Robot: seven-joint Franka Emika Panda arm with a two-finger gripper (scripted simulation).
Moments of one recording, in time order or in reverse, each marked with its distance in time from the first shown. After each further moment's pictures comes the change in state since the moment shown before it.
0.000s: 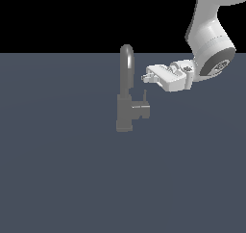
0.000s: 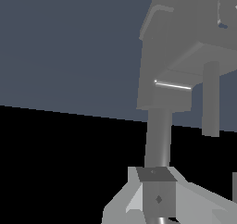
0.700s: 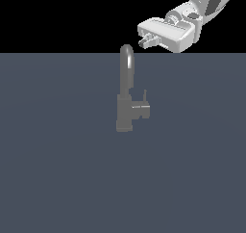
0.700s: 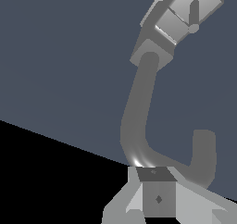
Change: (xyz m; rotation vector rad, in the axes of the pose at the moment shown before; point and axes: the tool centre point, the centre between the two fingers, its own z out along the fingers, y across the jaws) arm -0.118 0.015 0.007 -0.256 0.275 -0.274
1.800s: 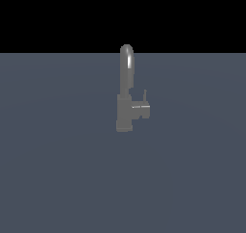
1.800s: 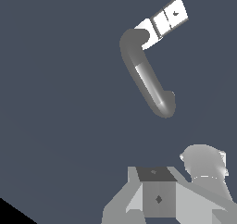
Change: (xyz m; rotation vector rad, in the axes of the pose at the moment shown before) arm -0.153 0.026 0.015 -0.331 0.358 -0.350
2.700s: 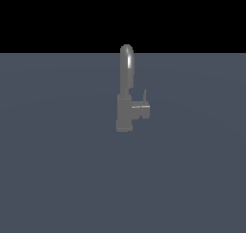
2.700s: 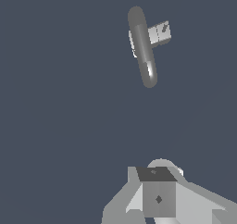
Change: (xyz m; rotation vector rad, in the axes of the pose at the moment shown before) arm -0.113 0.013 0.005 -0.232 0.252 -0.254
